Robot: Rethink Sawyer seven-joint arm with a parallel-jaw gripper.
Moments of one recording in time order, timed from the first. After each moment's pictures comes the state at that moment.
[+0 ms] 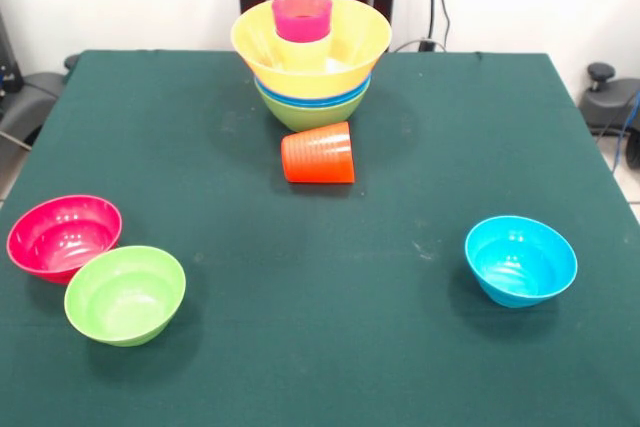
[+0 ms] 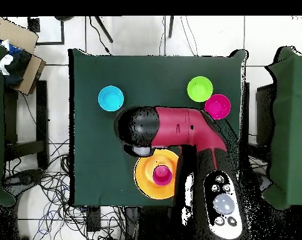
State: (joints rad) arm -0.32 -0.90 0.18 1.68 -0.21 1.05 1.90
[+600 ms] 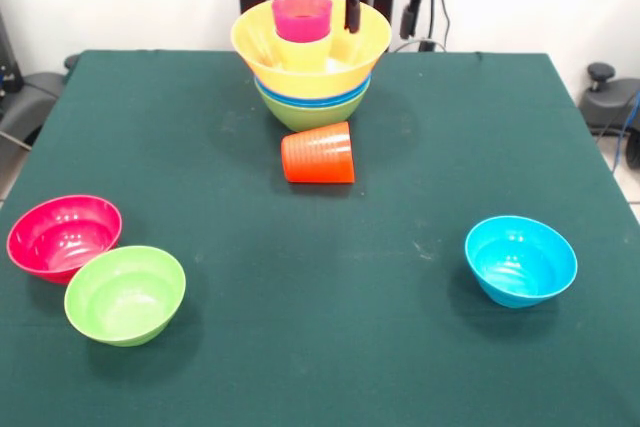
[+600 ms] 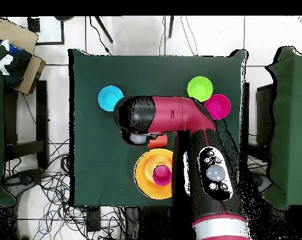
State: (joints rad) arm -0.32 -0.77 0.22 1.59 -0.21 1.03 1.90
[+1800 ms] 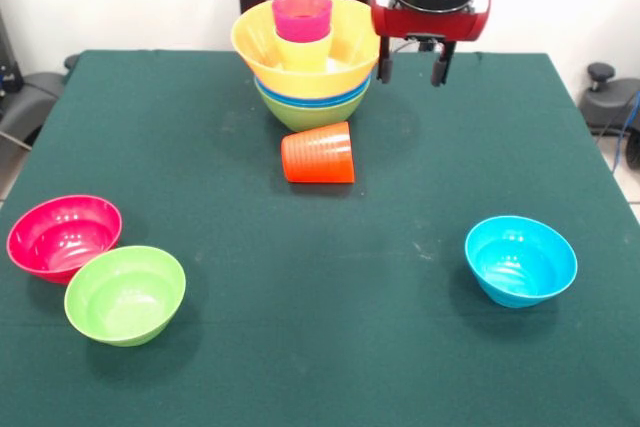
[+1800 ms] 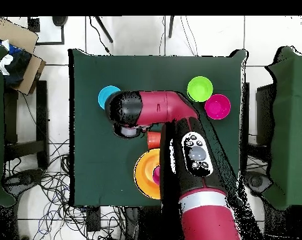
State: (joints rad) arm -0.27 -0.66 0.23 1.52 -0.22 0.98 1.90
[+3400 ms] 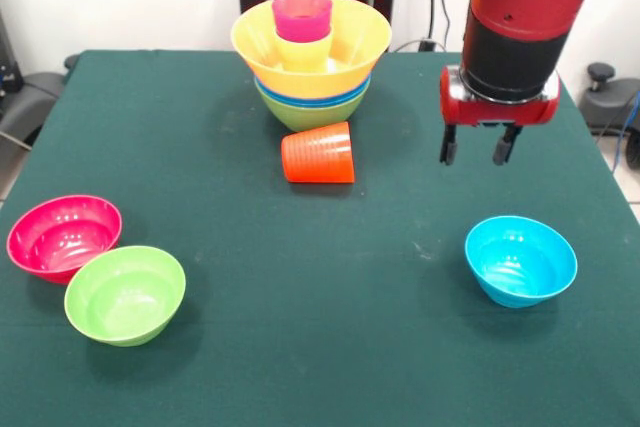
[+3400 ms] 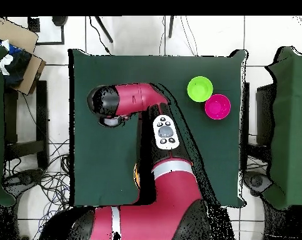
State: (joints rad) arm -0.15 -0.47 0.22 1.34 -0.22 0.89 1.90
